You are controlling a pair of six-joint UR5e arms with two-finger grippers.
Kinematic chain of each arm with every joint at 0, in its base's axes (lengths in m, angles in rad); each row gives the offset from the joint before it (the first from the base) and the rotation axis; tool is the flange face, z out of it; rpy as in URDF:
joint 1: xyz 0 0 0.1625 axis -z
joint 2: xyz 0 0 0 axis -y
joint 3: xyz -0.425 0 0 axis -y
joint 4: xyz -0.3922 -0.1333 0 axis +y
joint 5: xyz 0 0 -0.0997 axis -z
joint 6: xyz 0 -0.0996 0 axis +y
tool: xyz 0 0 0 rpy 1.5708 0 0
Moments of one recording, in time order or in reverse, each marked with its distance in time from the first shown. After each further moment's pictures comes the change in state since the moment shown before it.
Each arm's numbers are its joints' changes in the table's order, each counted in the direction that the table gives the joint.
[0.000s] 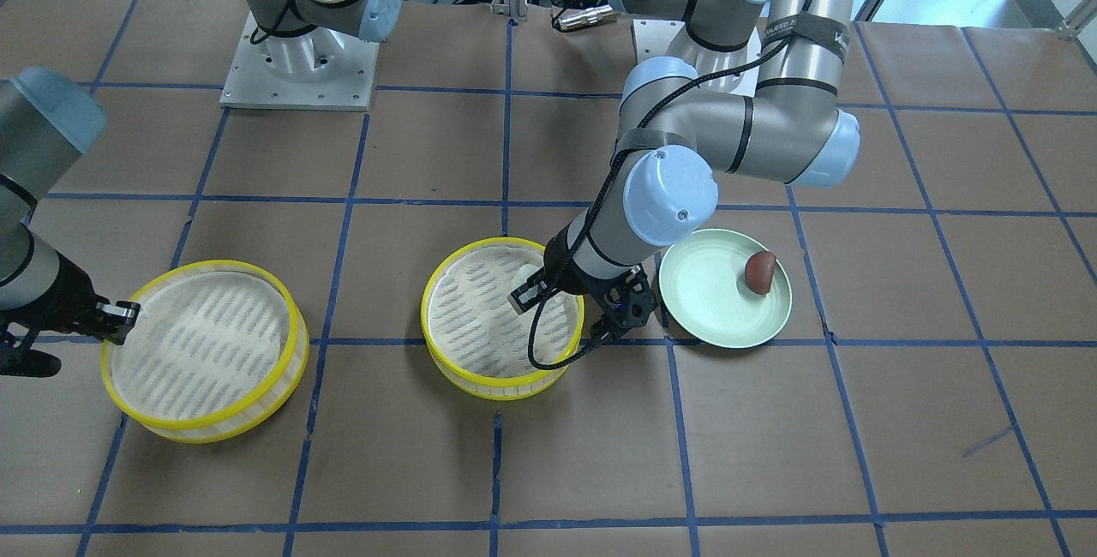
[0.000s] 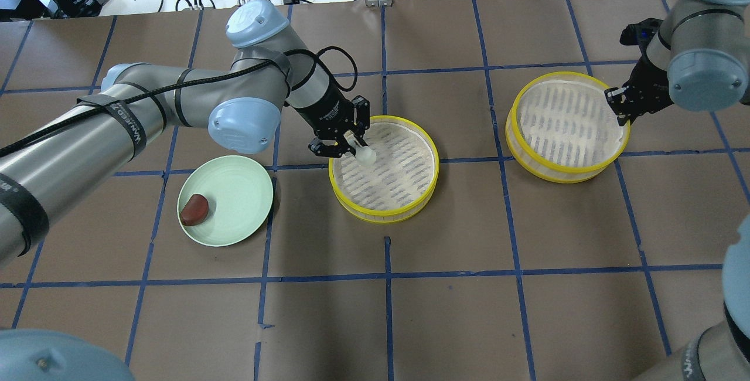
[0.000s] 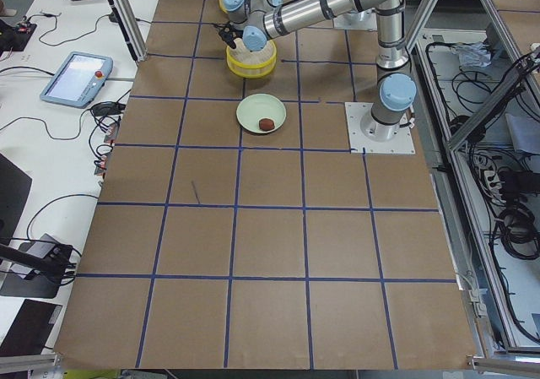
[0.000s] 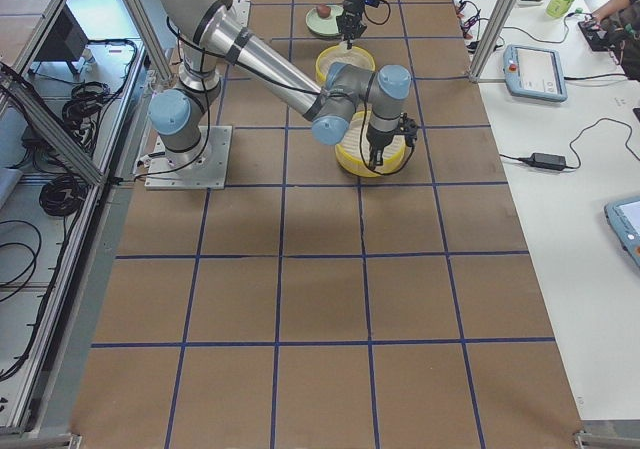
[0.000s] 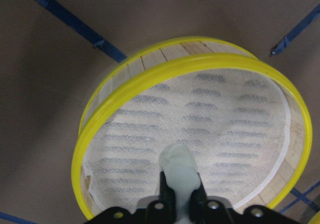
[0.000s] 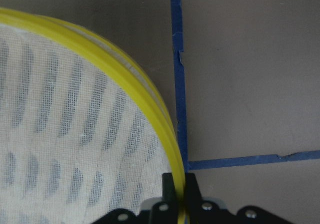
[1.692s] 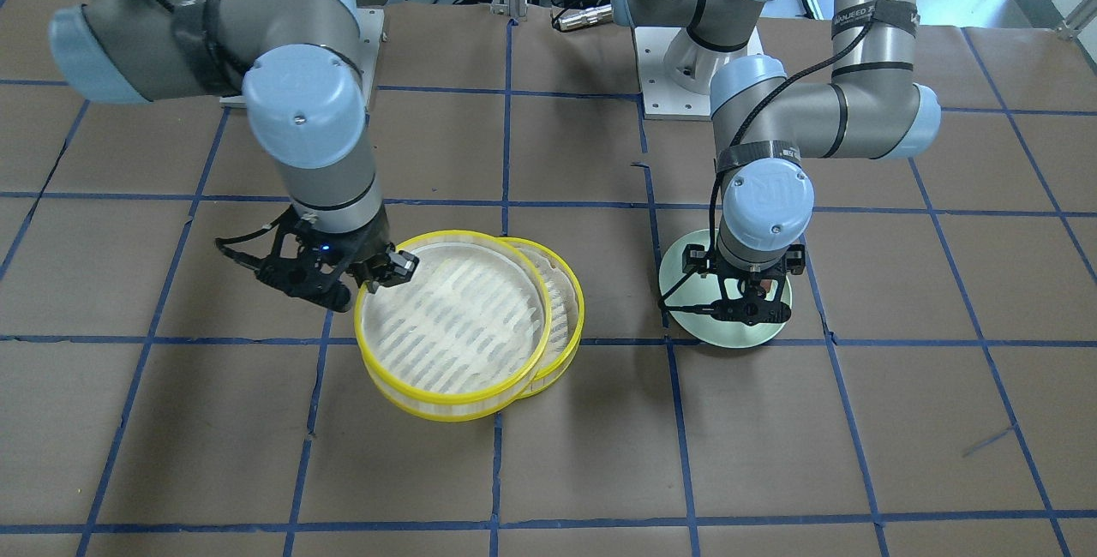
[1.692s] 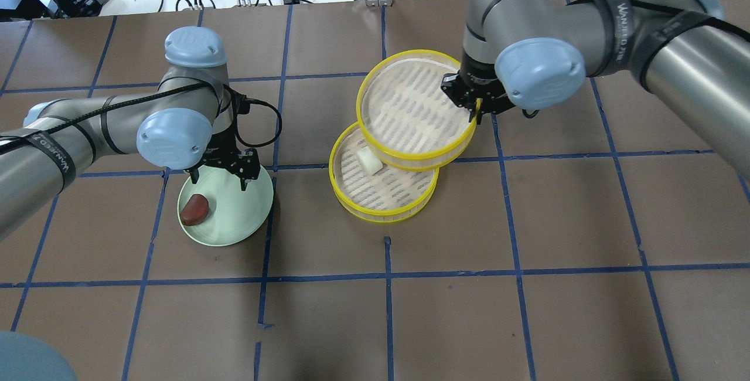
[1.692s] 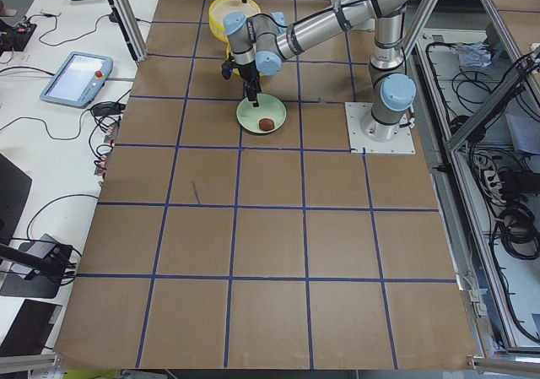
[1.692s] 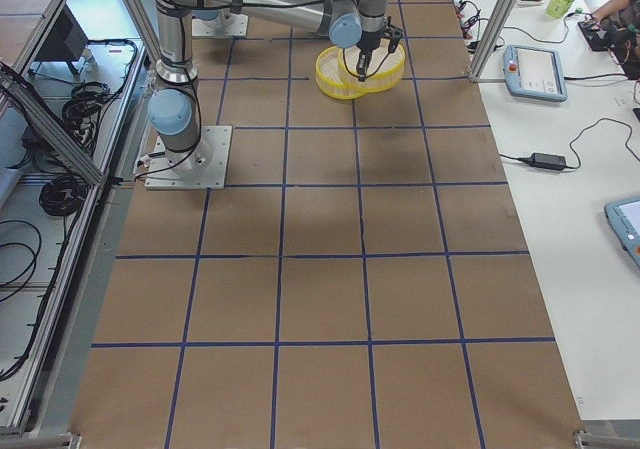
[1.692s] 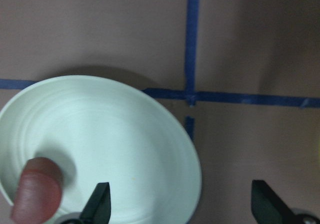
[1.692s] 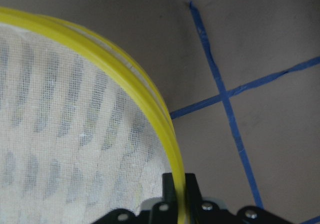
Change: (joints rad) left arm -0.212 0.083 -0.170 0.125 0.707 -0.965; right arm -0.555 -0.073 -0.096 -0.196 0.017 -0.851
